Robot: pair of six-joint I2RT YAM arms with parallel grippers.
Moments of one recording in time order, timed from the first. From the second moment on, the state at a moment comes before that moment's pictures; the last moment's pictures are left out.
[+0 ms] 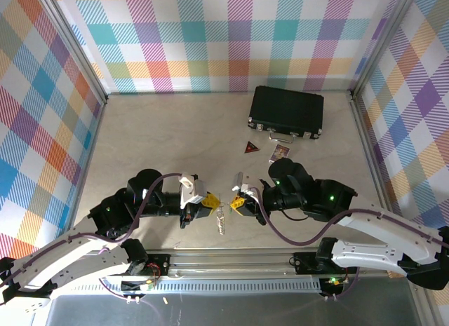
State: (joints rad) left arm -0.96 0.72 0.82 -0.43 0.44 0.08; right arm 1.09 0.97 1.04 -0.65 -0.32 -0.15
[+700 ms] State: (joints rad) left arm -0.96 0.74 0.82 -0.43 0.44 0.08; right arm 1.09 0.98 1.06 -0.65 -0.33 -0.14
